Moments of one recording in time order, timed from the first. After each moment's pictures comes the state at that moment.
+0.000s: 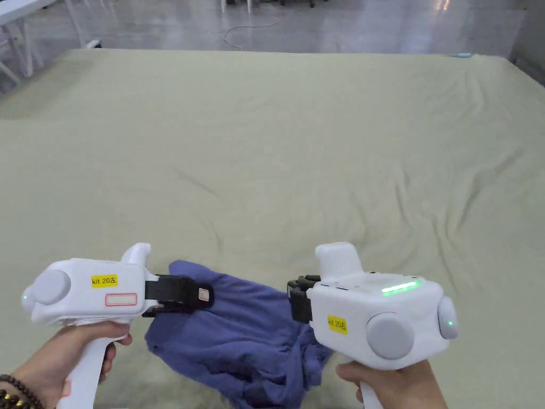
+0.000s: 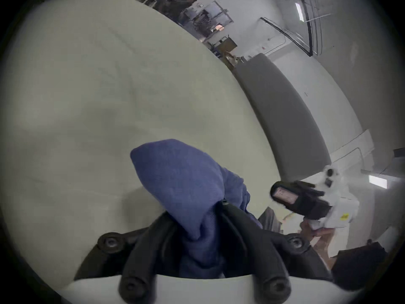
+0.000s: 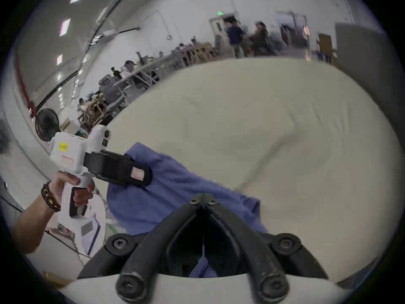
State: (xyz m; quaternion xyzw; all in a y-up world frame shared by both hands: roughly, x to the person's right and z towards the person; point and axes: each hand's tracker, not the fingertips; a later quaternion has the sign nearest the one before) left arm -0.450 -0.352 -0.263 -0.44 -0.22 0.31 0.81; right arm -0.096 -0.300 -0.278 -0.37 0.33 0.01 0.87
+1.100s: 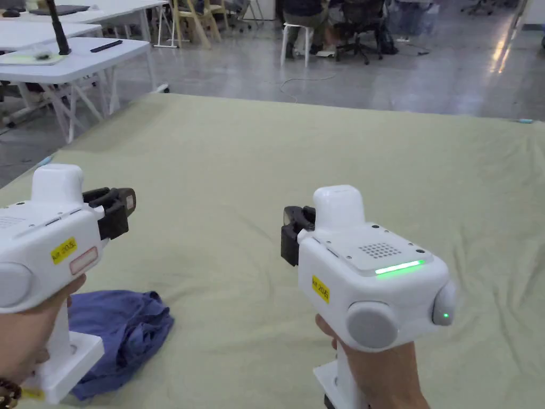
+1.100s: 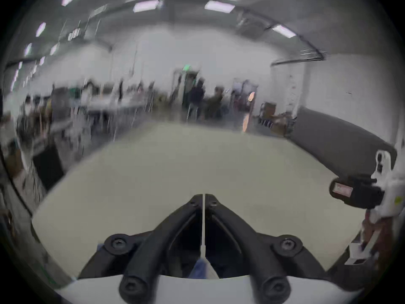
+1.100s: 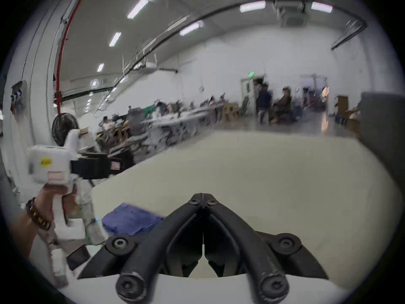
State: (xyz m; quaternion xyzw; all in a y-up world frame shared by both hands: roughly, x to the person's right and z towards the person) left arm -0.443 -0.184 -0.193 -0.08 0.06 0.02 0.99; right arm -0.148 -0.194 -0.289 -0.11 0.32 0.01 0.94
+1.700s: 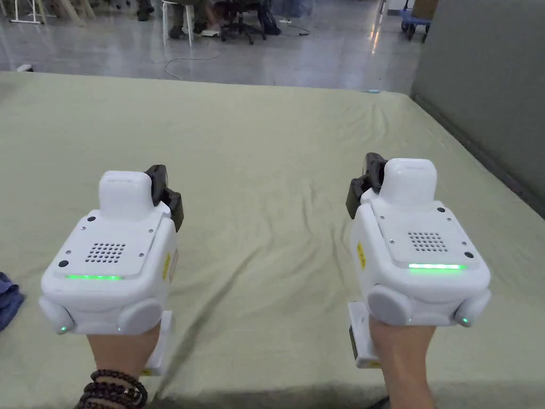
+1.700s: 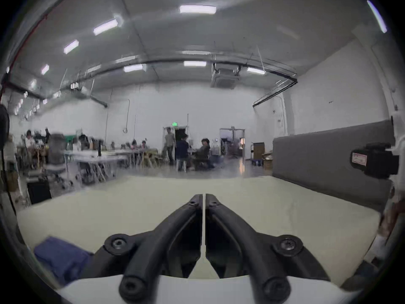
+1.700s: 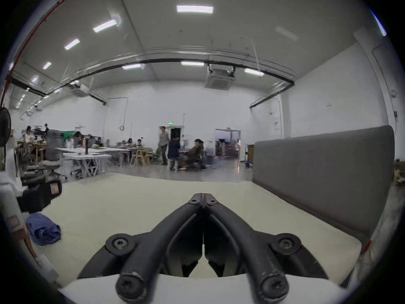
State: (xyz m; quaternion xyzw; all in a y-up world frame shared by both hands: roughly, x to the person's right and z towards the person) left arm -0.176 -0.253 -0.212 0.01 0.03 0.02 1.00; right arm 0.098 -0.213 -0.237 0.02 0.04 0.02 1.00
